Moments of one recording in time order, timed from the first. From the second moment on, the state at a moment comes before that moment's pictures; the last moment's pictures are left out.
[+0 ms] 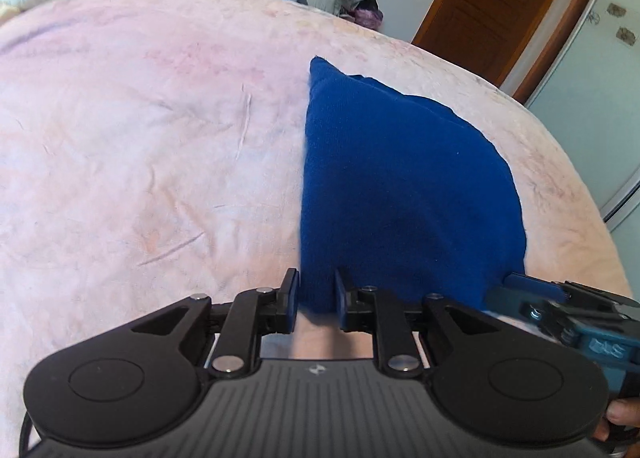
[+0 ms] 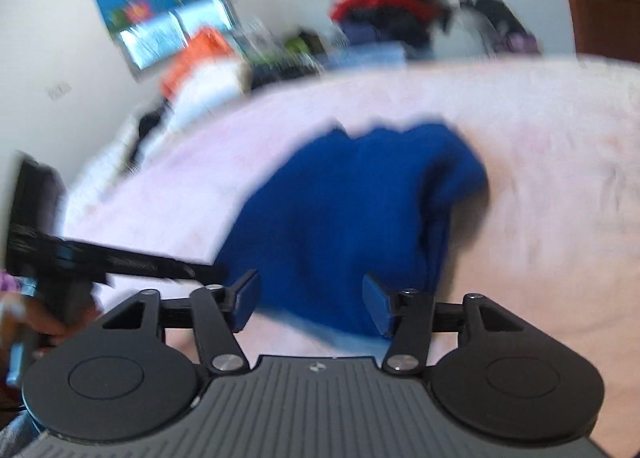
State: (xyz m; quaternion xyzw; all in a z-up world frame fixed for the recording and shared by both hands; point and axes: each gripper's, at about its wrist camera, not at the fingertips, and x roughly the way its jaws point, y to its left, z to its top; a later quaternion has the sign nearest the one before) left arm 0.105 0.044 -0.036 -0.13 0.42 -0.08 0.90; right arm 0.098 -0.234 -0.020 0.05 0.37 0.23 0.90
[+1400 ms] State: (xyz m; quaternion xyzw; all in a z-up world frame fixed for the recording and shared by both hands) left arm 0.048 0.021 -0.036 -0.05 0.38 0.00 0.92; right arm 0.021 -0.236 -0.029 0.10 0.38 0.16 0.90
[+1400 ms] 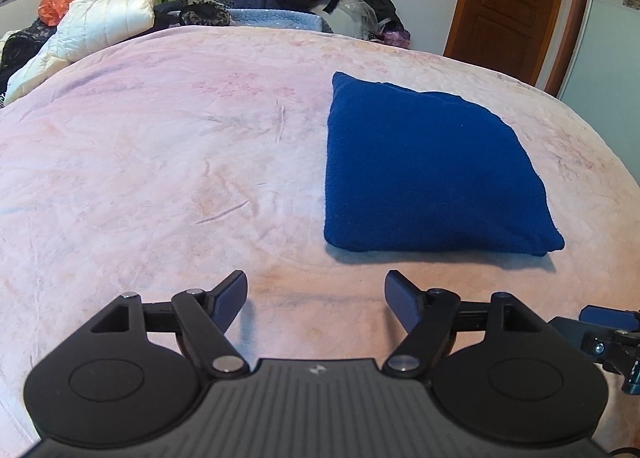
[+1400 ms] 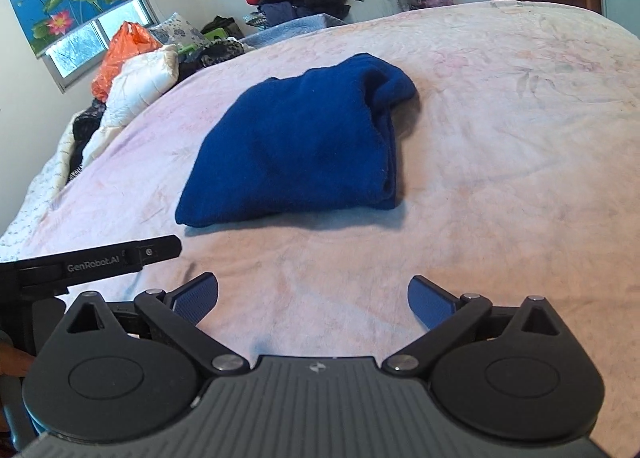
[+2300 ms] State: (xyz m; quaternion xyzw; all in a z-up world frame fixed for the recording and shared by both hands) left arm 0.037 0.019 -0.053 -0.04 0.39 0.03 0.92; right arm 0.012 -0.206 -0.042 0.00 0.36 0.10 0.93
